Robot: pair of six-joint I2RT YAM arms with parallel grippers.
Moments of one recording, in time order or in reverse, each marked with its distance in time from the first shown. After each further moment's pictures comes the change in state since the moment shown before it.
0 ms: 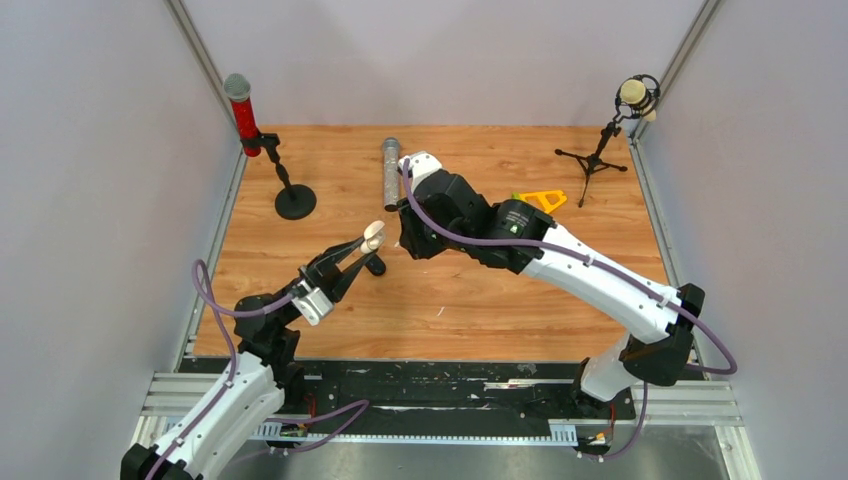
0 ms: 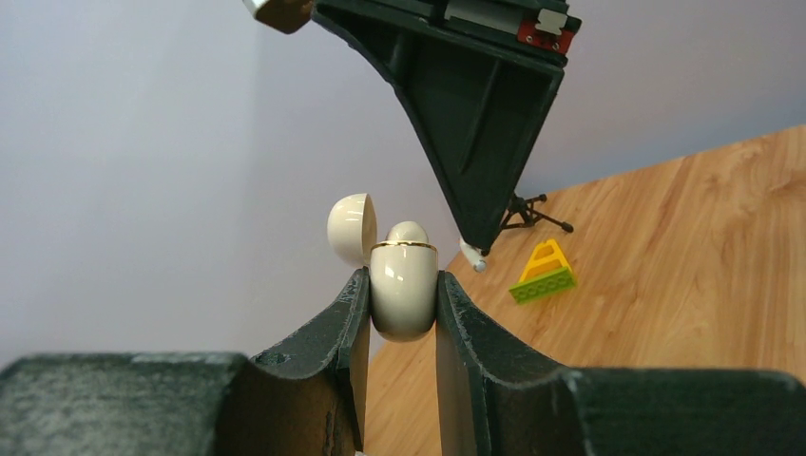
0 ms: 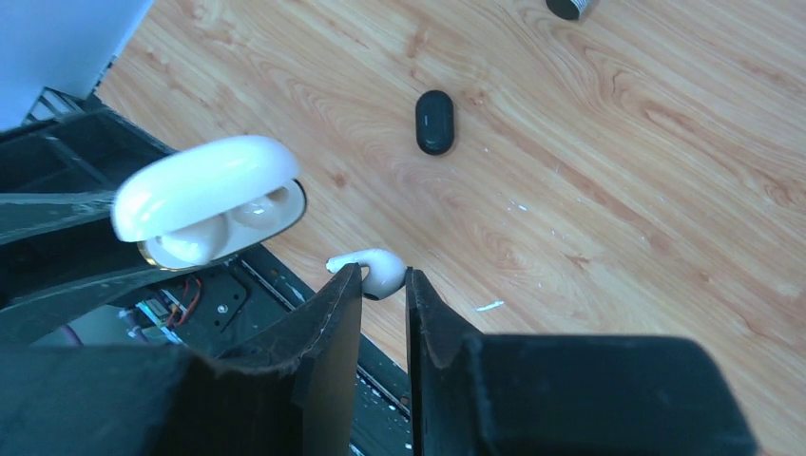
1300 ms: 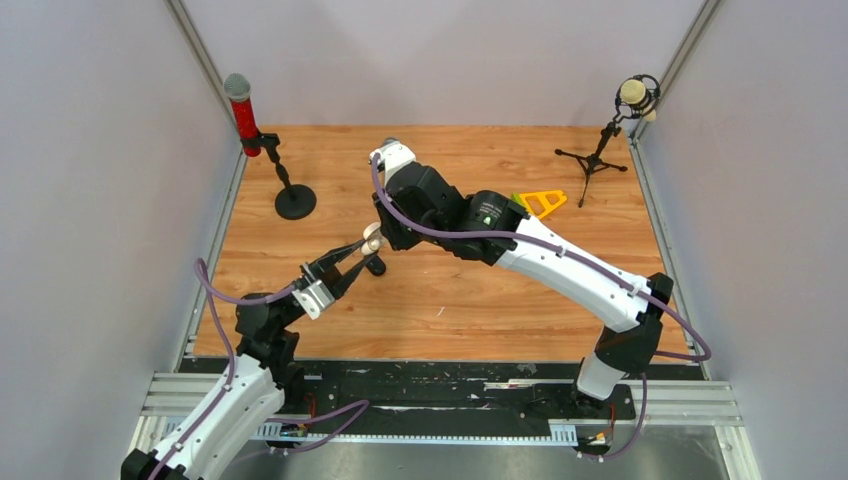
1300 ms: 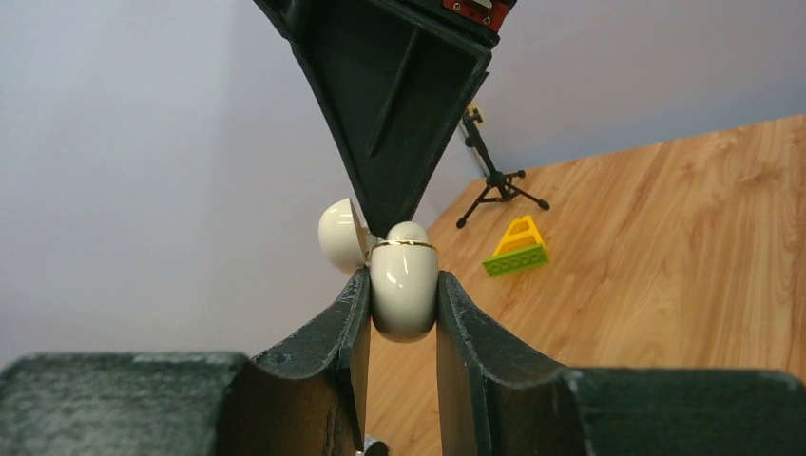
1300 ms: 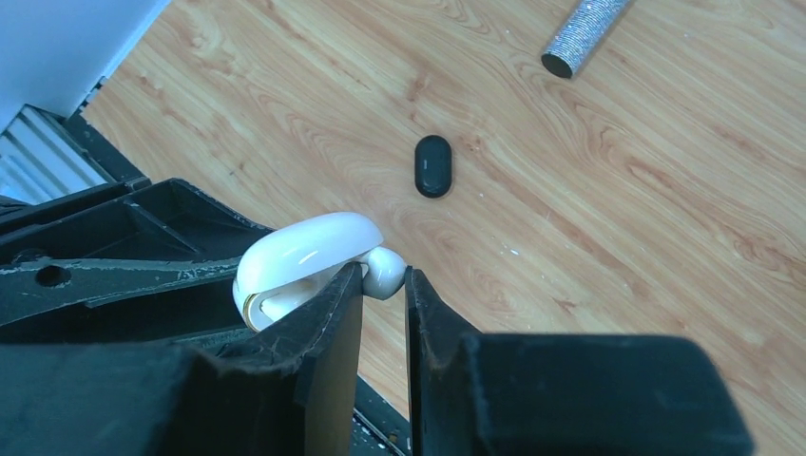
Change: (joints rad) left arm 0.000 -0.029 0.002 -0.096 -0.022 -0.050; right arm 0.038 0.142 0.206 -0.019 0.046 -0.064
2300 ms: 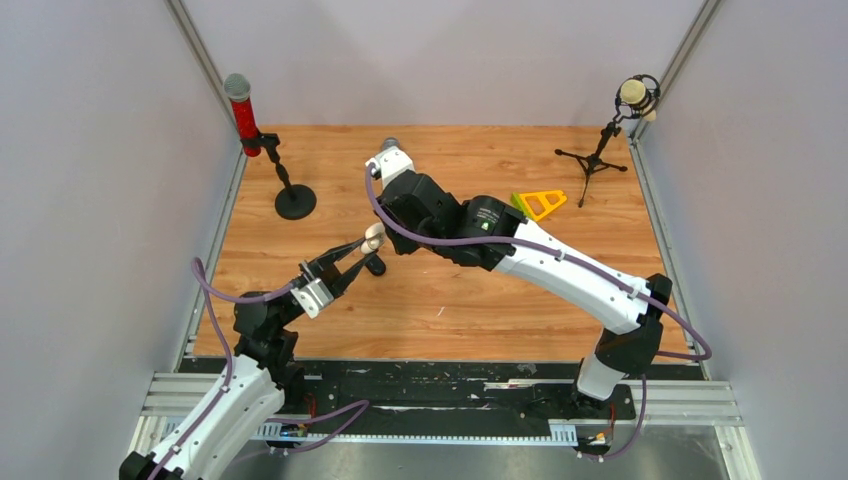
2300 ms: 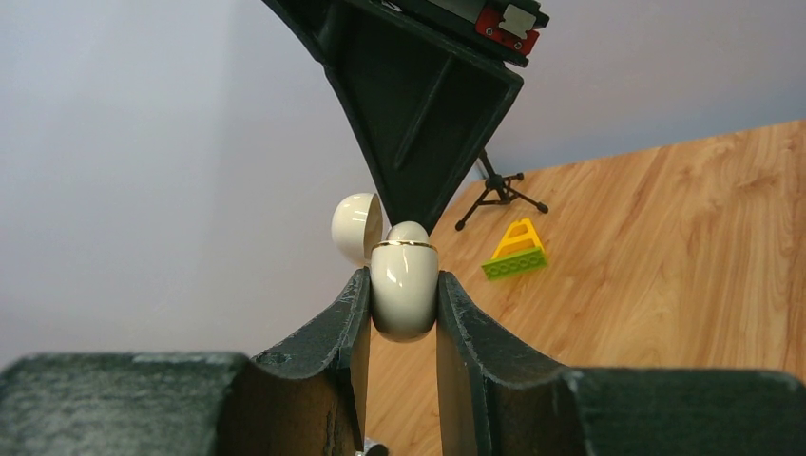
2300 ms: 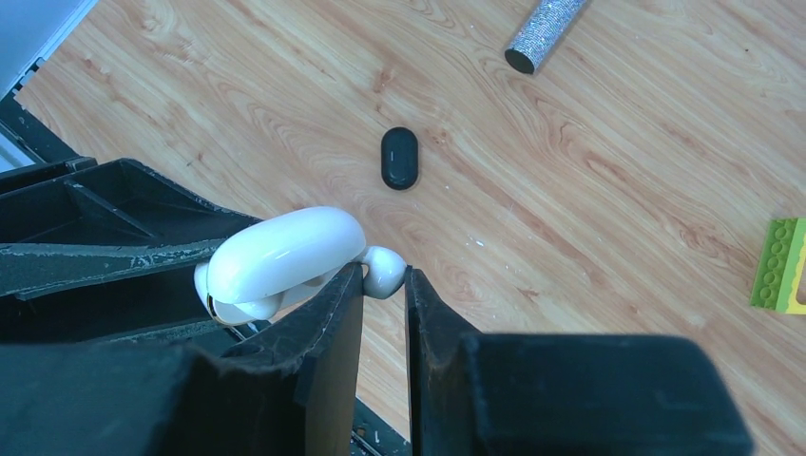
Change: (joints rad) left arm 0.000 -0.008 0.026 -0.050 -0.002 -0.007; right arm 0.036 0.003 0.002 -0.042 0.102 -0.039
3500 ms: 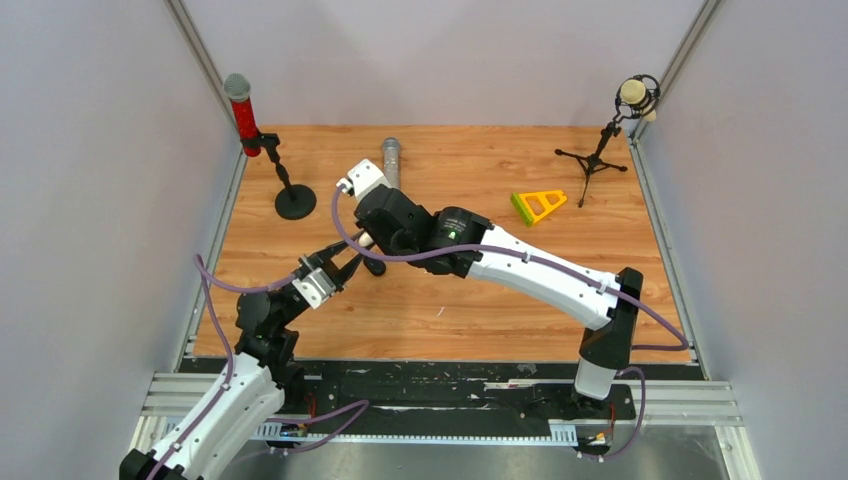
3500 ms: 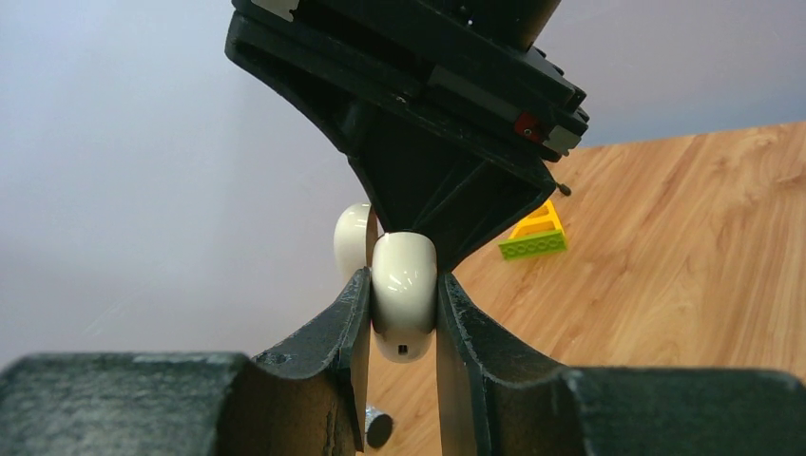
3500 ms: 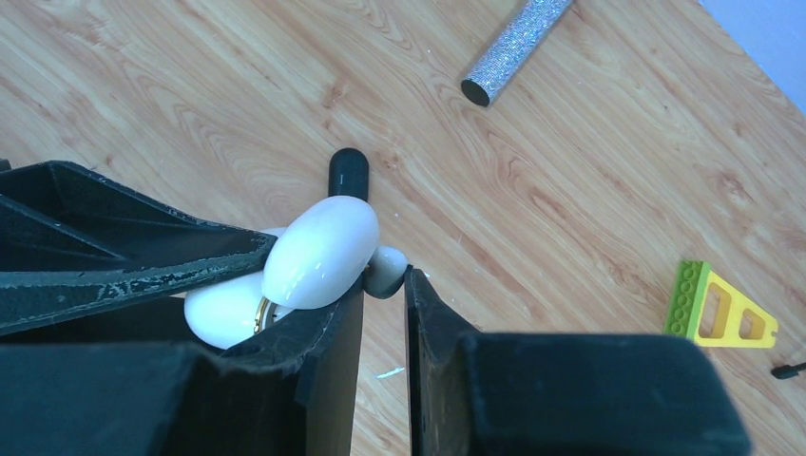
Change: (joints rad) left arm -0.001 0.008 0.006 -0.042 -0.084 -0.003; right arm 0.046 0.091 -0.018 0.088 0.138 -0.170
